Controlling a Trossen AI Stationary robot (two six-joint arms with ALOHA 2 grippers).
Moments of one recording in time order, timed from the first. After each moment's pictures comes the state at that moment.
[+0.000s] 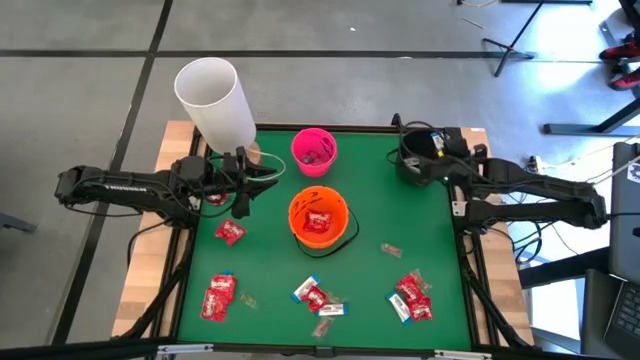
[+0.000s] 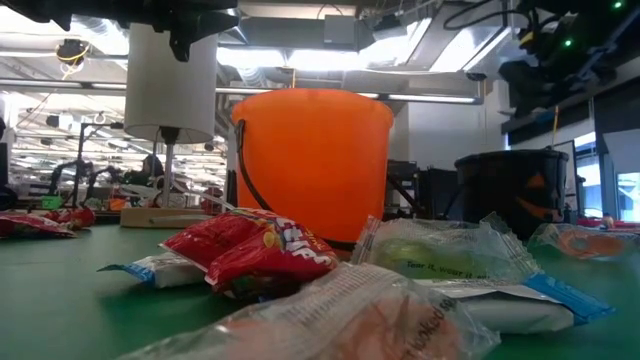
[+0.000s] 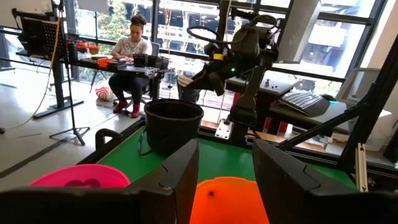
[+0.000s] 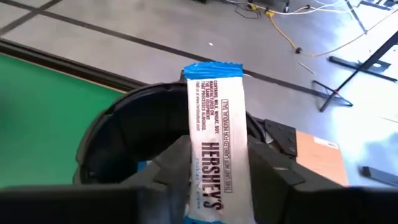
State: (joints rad) left arm 0.07 0.75 0.49 0.28 -0.15 -0.16; right arm -0.22 0.77 0.77 -1.02 0.90 0.73
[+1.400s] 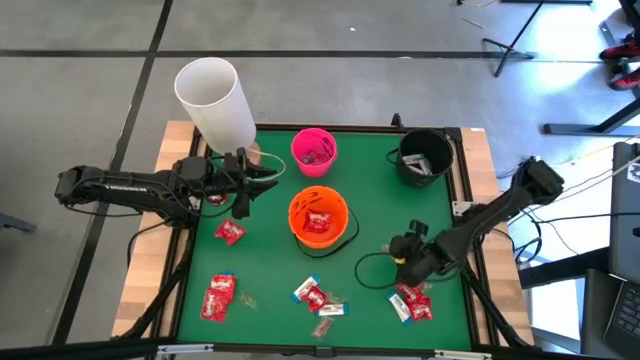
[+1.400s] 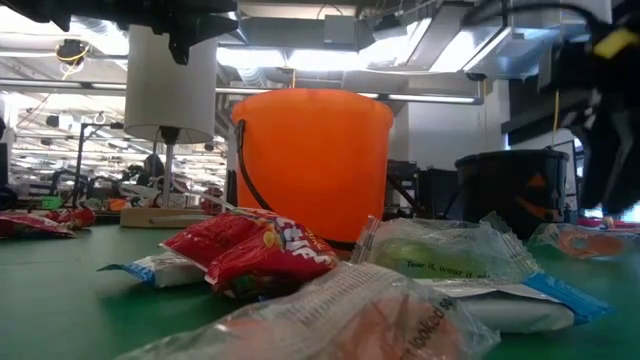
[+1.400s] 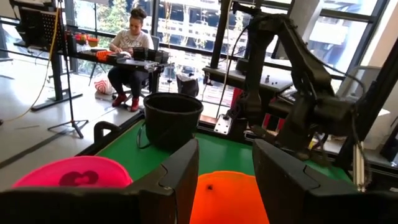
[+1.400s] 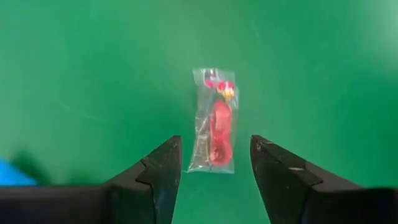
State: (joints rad) left arm 0.07 0.75 0.49 0.26 -0.15 -0.18; right arm 0.64 1.43 0.77 -0.73 0.35 0.89
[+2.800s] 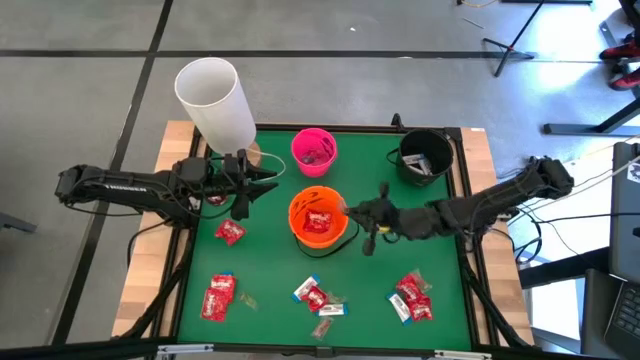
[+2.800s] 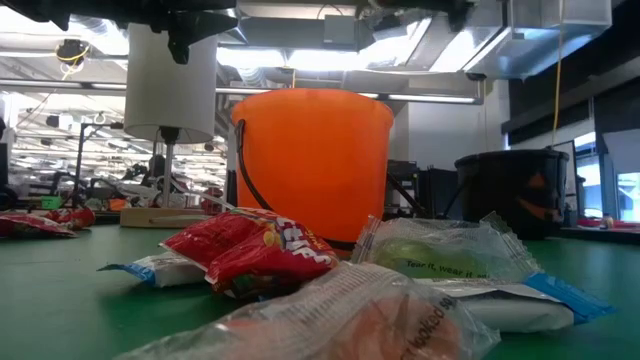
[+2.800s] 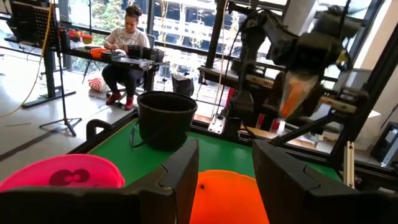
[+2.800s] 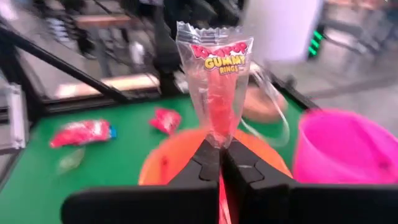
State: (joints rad) left arm 0.05 0.75 0.49 0.26 -0.14 -0.20; right arm 0.35 1.31 0.90 0.13 0.57 0.16
